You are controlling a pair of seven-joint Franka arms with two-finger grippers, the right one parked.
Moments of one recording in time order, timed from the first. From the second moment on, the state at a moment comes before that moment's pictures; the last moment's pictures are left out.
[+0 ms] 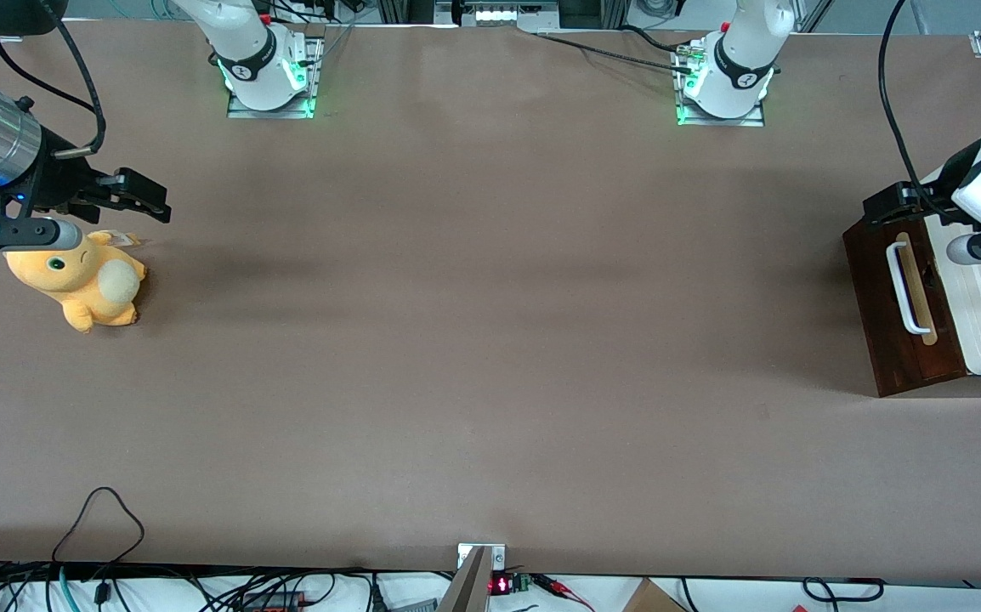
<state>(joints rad) 0.02 0.09 -0.05 -1.51 0.06 1.48 -0.10</state>
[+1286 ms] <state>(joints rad) 0.02 0.10 -0.06 -1.51 0.07 1.46 -0.08</state>
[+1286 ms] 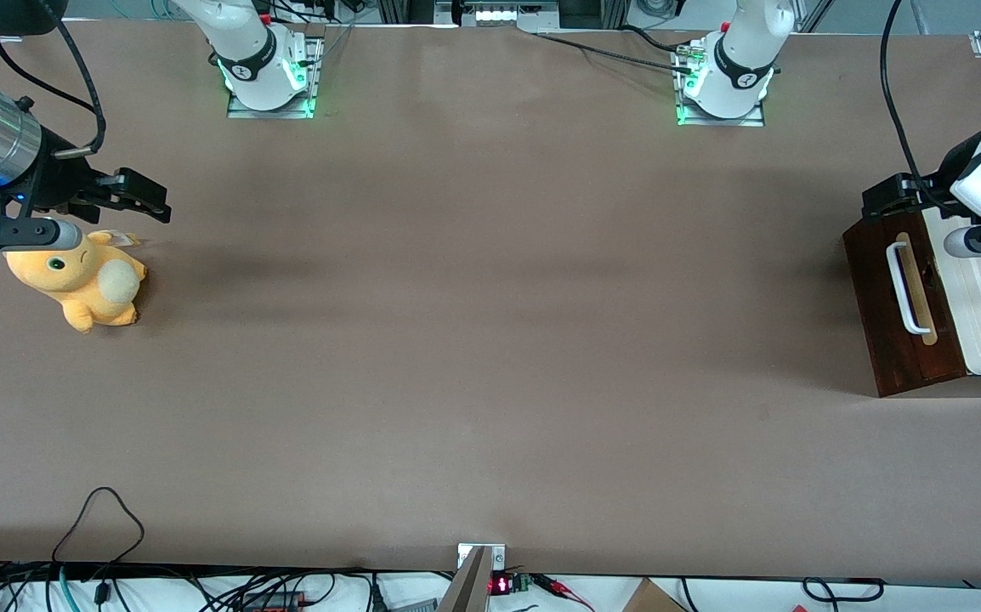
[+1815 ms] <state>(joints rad) 0.02 0.16 -0.21 -1.78 0.59 1.61 -0.27</state>
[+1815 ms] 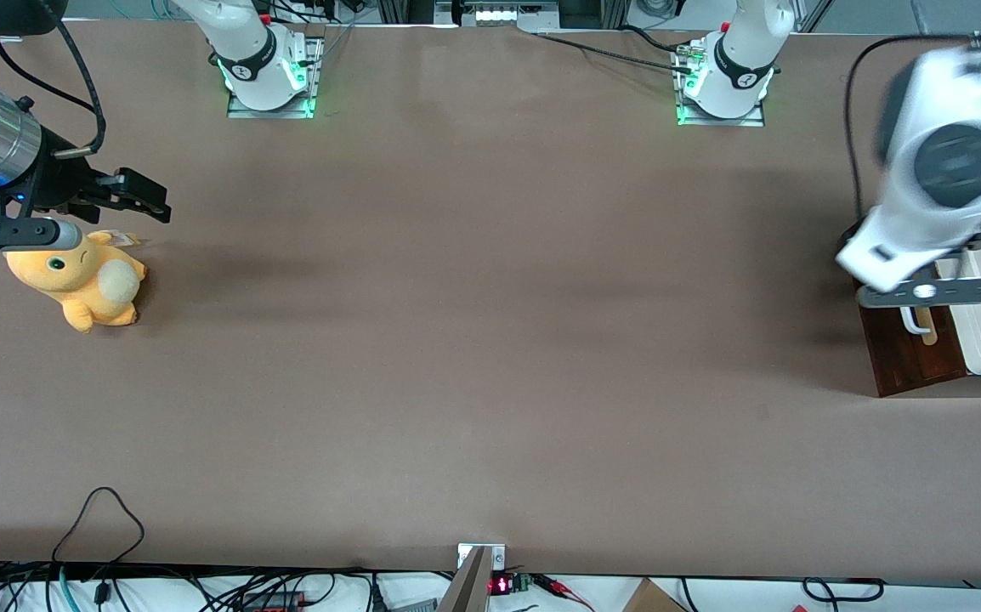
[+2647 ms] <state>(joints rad) 0.01 0.34 -0.26 -2.22 1.23 1.67 -0.81</state>
